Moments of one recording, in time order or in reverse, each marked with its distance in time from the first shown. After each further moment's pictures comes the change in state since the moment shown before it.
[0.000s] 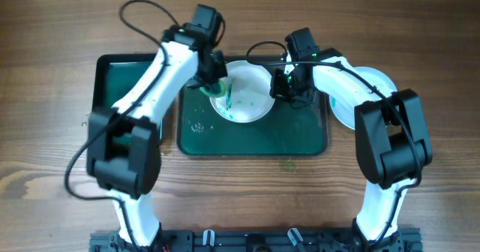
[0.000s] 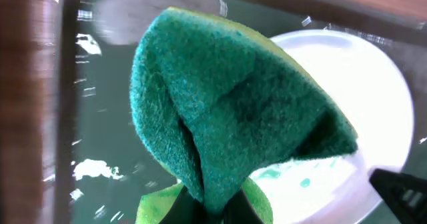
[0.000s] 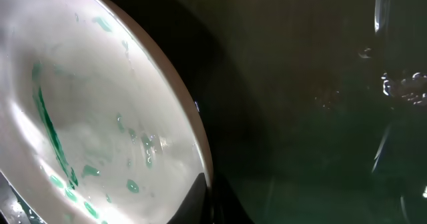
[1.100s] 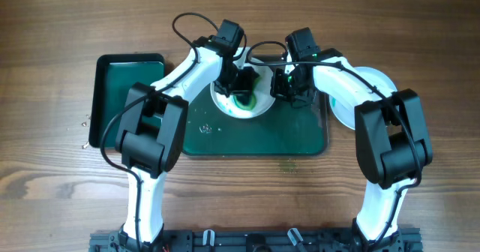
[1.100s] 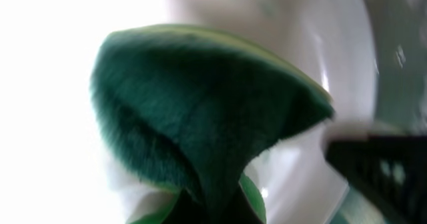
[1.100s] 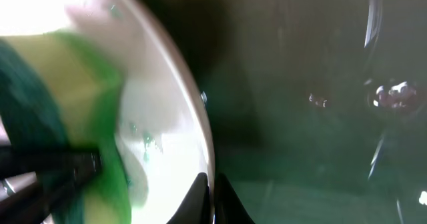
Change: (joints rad) left arm -0.076 0.221 0.013 0.201 0.298 0.225; right arm 0.000 0.000 -0.004 0.019 0.012 -0.008
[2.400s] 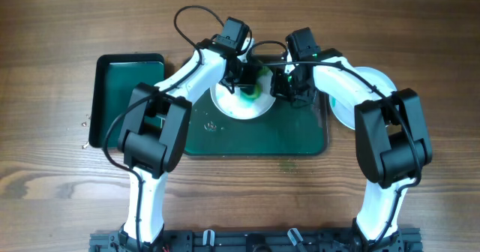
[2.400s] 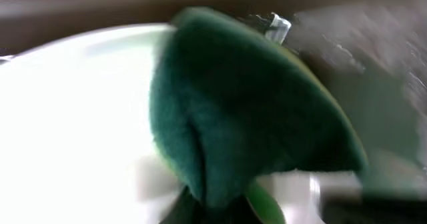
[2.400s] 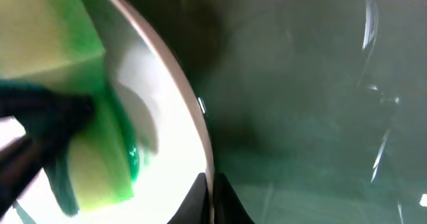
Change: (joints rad) left arm -0.017 0.006 -0.006 0.139 -0.087 -0.013; right arm -0.003 0.004 0.000 0.005 0.000 -0.004
